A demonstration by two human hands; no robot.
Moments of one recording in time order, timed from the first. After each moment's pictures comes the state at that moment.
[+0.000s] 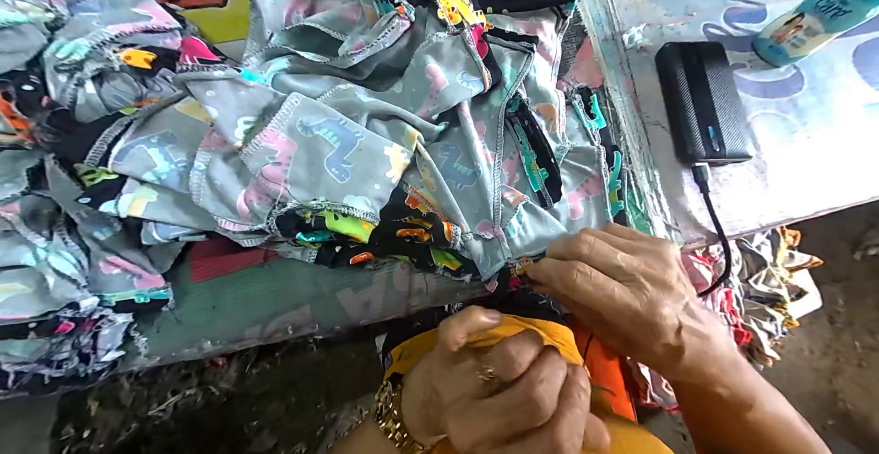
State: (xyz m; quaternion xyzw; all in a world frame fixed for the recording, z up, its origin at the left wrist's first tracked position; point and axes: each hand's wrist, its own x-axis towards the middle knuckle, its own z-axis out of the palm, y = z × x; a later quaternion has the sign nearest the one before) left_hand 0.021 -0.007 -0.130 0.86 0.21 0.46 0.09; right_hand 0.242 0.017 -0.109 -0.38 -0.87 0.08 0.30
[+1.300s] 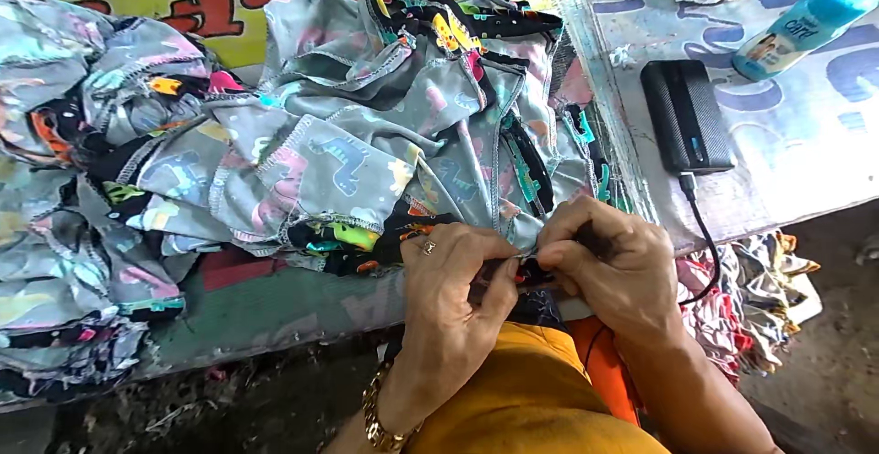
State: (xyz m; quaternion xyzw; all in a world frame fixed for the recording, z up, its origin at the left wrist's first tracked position) left_hand 0.030 0.039 -0.116 0.74 0.42 0.46 0.26; right_hand 0.218 0.037 -0.108 -0.39 -0.64 0.37 0.55
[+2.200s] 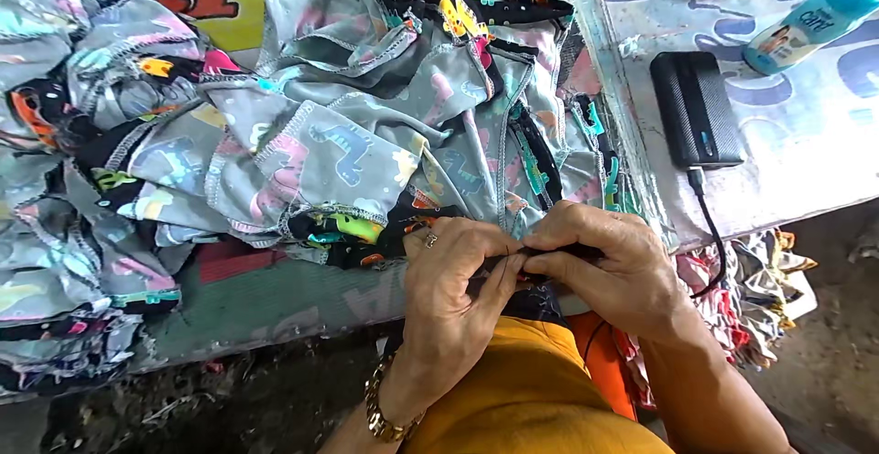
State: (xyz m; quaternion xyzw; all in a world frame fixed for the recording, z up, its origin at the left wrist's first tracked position) left_hand 0.026 0.041 -0.122 0.71 0.38 0.50 0.32; right_hand 0.224 0.039 -0.107 -0.37 -0.72 0.35 0.47
